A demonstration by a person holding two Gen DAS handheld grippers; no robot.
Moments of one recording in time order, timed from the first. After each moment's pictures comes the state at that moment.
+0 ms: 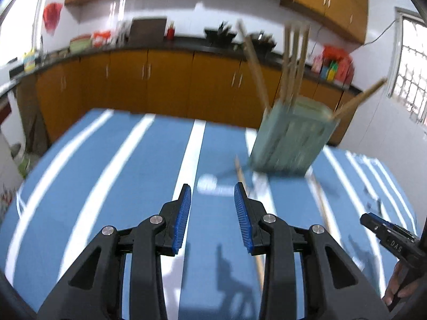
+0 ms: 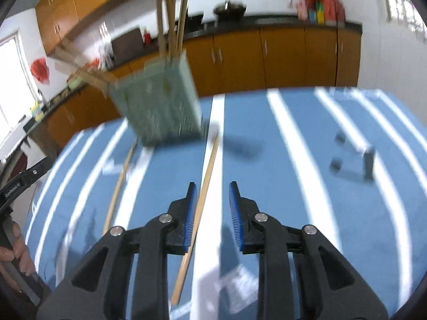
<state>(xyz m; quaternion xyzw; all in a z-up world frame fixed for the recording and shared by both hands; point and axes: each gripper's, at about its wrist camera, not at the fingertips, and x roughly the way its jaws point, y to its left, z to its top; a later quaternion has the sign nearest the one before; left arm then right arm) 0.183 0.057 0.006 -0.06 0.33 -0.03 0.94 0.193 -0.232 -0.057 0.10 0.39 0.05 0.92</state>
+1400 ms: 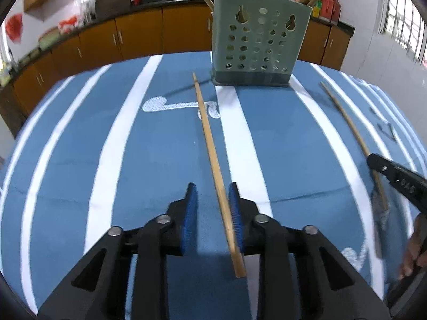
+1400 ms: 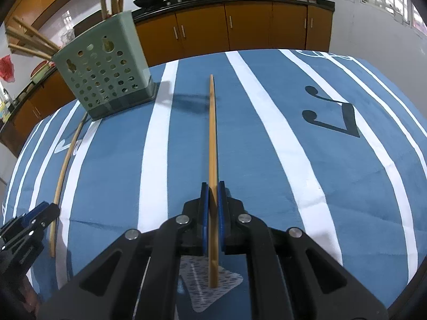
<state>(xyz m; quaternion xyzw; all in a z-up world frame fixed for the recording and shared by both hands) 0.178 -0.020 -0.069 0.03 0.43 -0.06 0.90 0.201 -0.255 -0.090 0.10 0.43 -0.05 0.90</state>
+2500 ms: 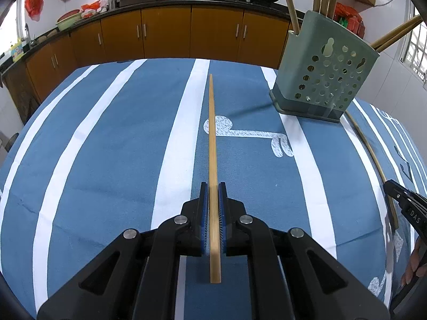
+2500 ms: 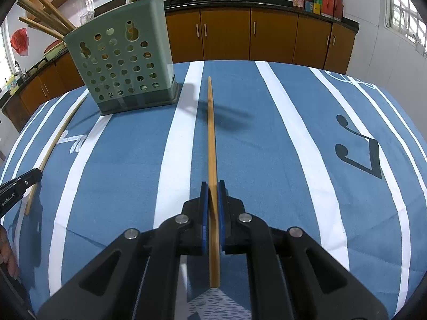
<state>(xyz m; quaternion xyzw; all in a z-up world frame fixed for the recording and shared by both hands) 0.227 0.049 -0.067 -0.03 0.43 -0.02 0.90 0.233 -0.236 -0.090 0.04 0.42 -0.01 0.91</state>
